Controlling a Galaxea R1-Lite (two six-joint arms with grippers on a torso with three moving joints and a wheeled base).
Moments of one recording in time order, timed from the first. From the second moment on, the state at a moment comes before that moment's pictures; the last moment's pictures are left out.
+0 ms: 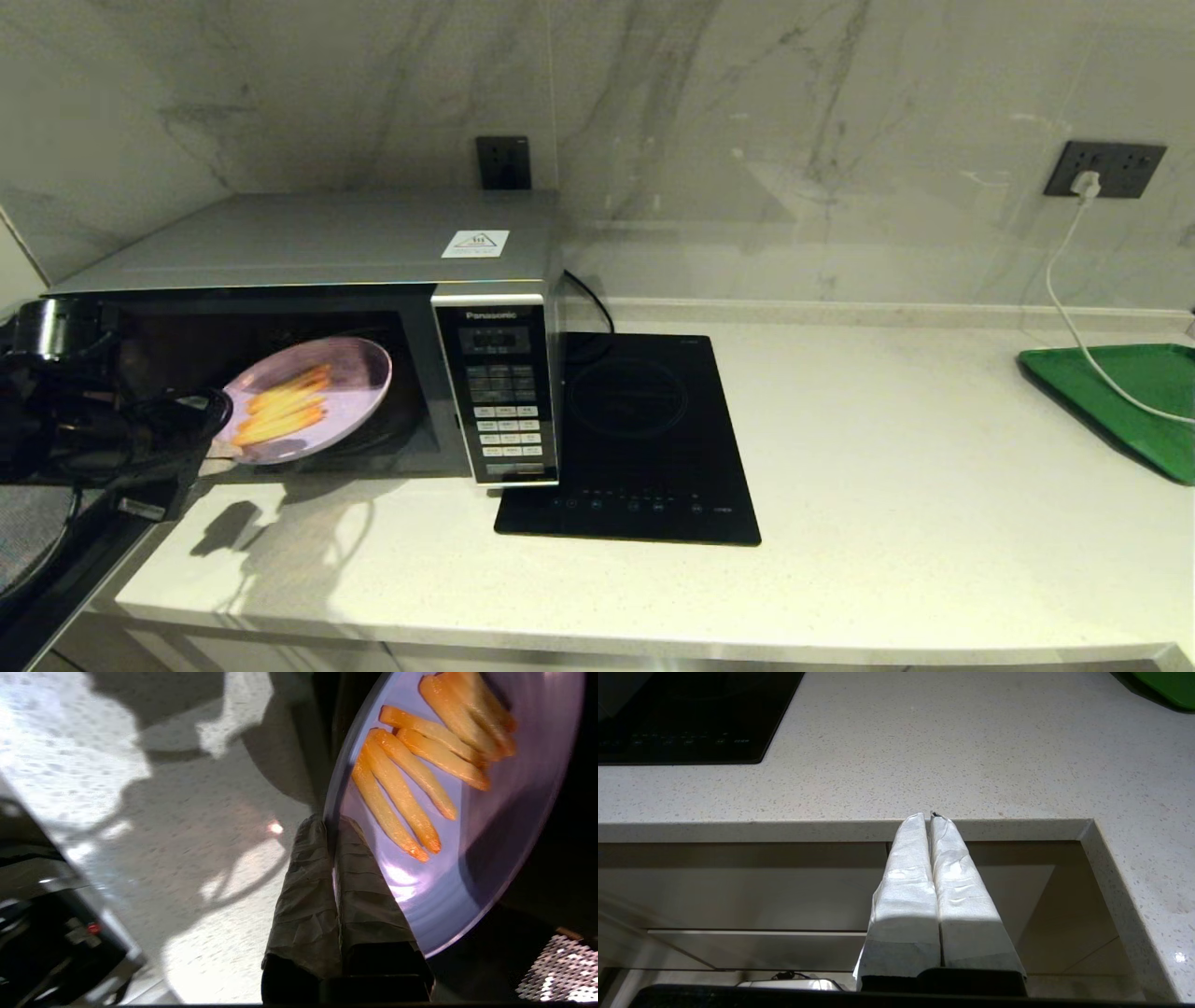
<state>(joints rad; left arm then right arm) 0.23 1.73 -1.00 0.05 -0.07 -1.18 0.00 0.00 -0.11 0.26 -0.04 0.09</state>
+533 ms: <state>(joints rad) 0.12 1.76 -1.05 0.01 0.04 -1.28 0.00 0.00 -0.11 0.26 -0.04 0.09</state>
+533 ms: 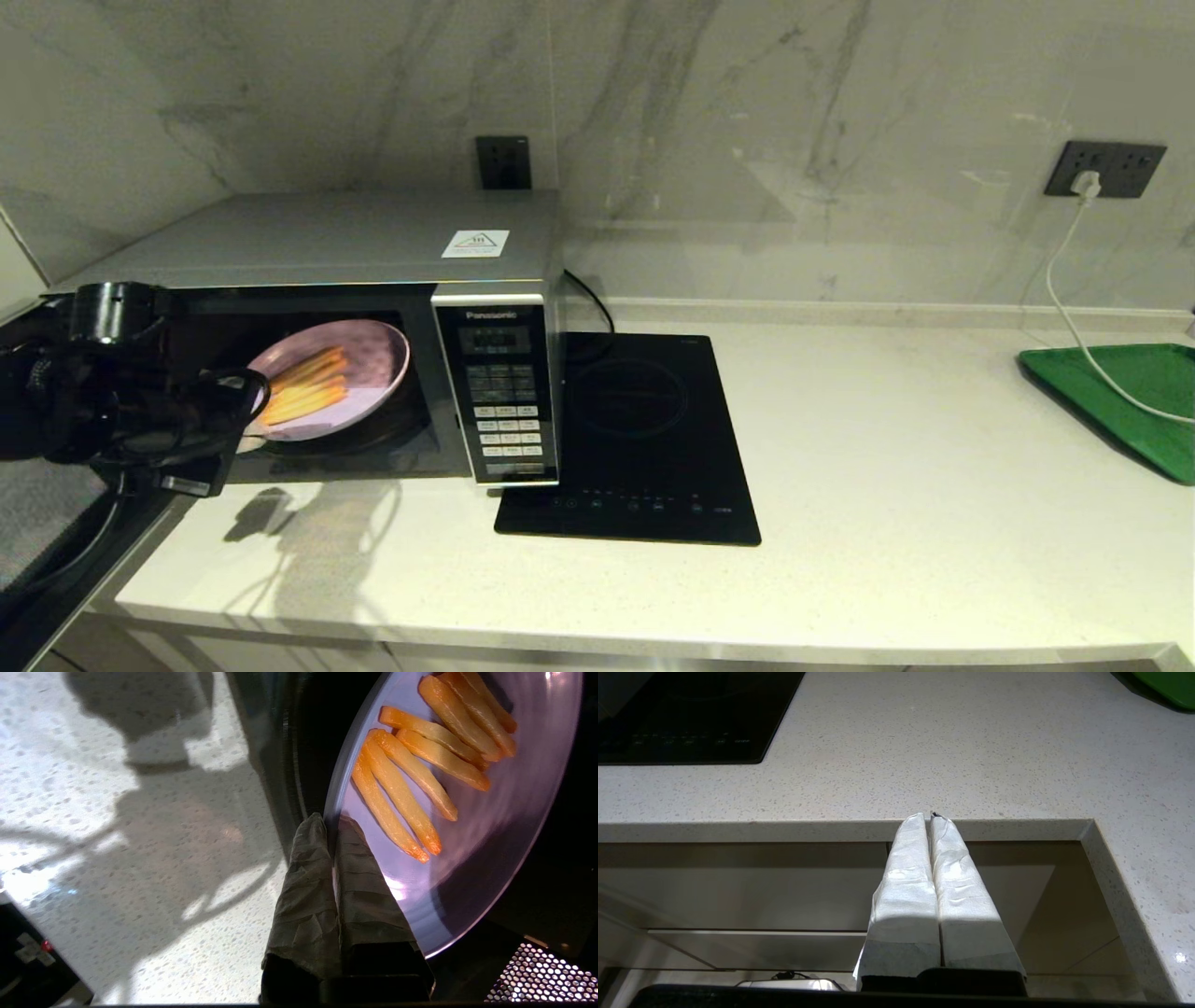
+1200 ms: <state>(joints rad) 0.08 1.87 -1.15 0.02 0.07 -1.28 0.00 0.00 -0.11 0.26 -0.04 0.09</state>
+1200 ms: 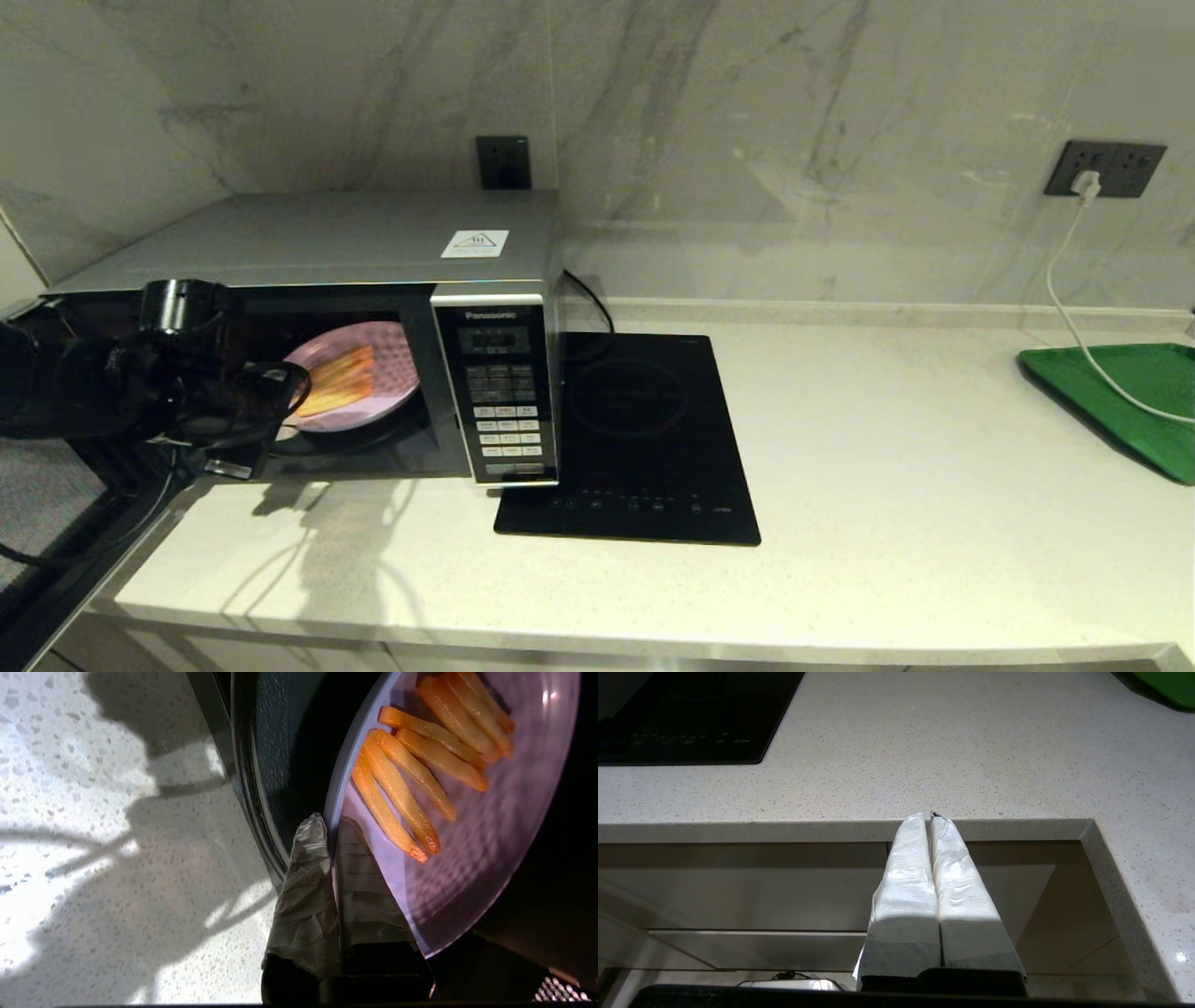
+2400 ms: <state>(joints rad) 0.08 1.80 -1.16 0.06 0.03 -1.27 0.00 0.00 -0.11 0.26 -0.04 0.09</state>
